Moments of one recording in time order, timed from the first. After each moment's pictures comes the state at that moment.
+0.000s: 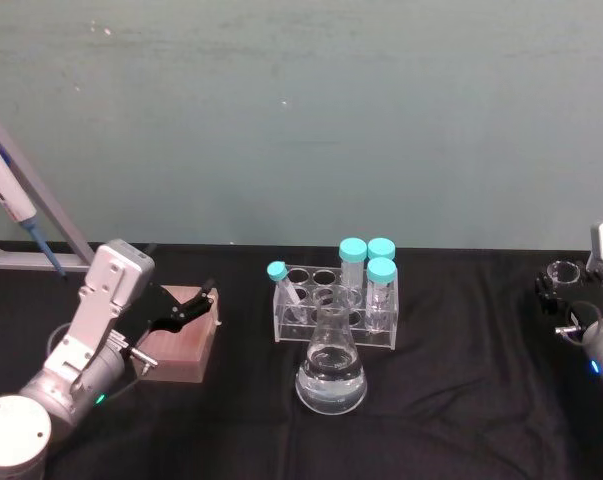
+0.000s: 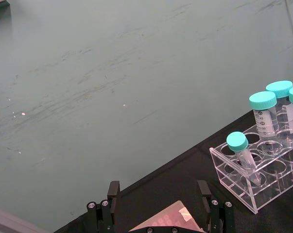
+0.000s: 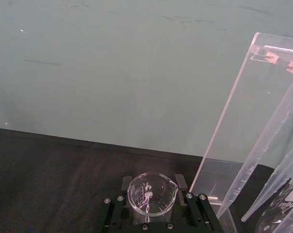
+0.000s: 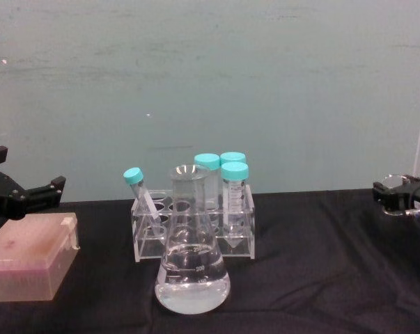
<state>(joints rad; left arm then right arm) -0.20 0.60 0.45 -1.41 -0.25 -0.12 0.03 0.69 0.09 -0.08 -0.51 -0.05 -0.23 0.06</state>
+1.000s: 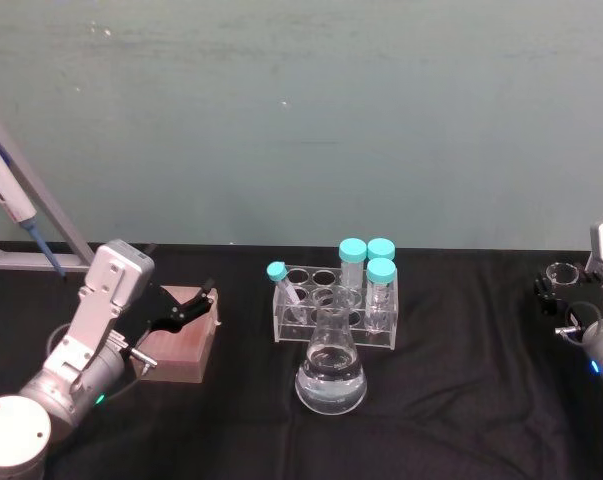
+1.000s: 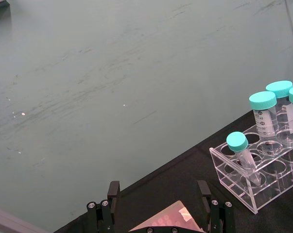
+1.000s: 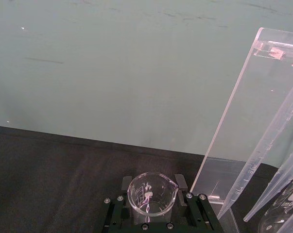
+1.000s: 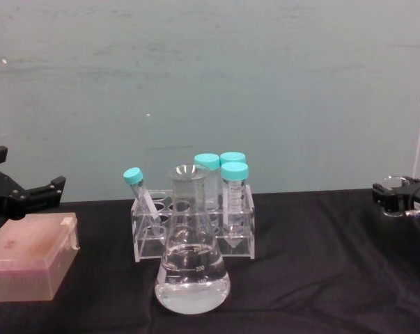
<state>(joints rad) -0.20 0.60 0.45 -1.41 -0.25 -0.12 0.03 0.70 0.09 -0.07 -0.48 -0.06 -0.23 0.08</state>
